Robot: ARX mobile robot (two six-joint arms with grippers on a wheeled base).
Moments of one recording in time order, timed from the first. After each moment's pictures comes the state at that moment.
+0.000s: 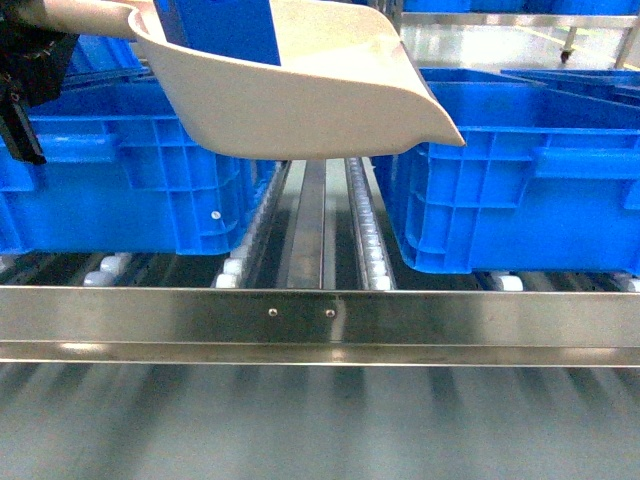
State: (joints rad) left arm -0.07 1.72 0.77 1.14 0.18 -1.46; right arm 0.79 0.48 0.43 -0.25 0.83 0.10
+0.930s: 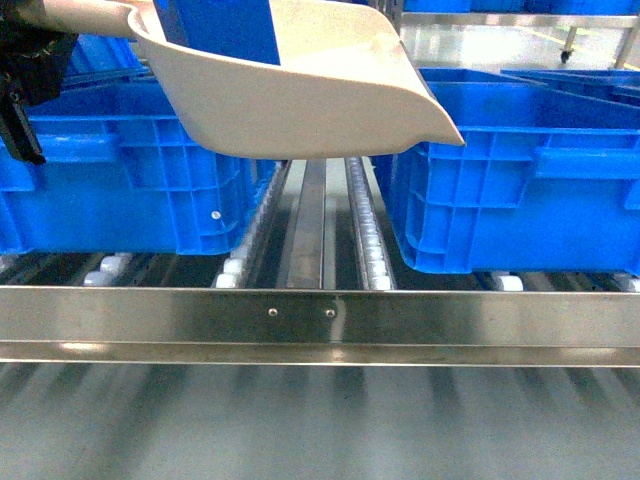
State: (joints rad) left arm -0.07 1.72 0.77 1.14 0.18 -1.46; right arm 0.79 0.48 0.43 -0.25 0.83 0.10
